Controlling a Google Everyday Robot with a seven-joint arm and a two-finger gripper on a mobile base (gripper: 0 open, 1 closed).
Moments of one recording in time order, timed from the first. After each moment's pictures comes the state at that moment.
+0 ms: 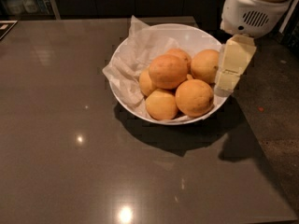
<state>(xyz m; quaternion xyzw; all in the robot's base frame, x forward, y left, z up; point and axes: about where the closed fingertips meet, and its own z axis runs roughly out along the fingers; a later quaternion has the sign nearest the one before) 0.497 -0.156 0.979 -0.60 0.79 -0.04 0.11</state>
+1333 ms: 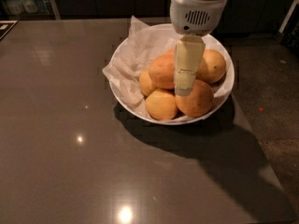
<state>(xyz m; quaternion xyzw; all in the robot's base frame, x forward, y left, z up) 0.505 -0.075 0.976 -0.65 0.75 -0.05 0.09</state>
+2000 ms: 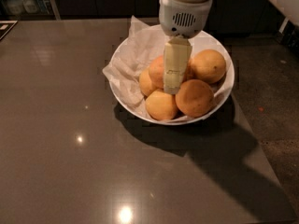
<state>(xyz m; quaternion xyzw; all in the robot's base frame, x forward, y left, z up) 0.513 -0.055 0.965 -0.66 0.75 -0.04 0.08</state>
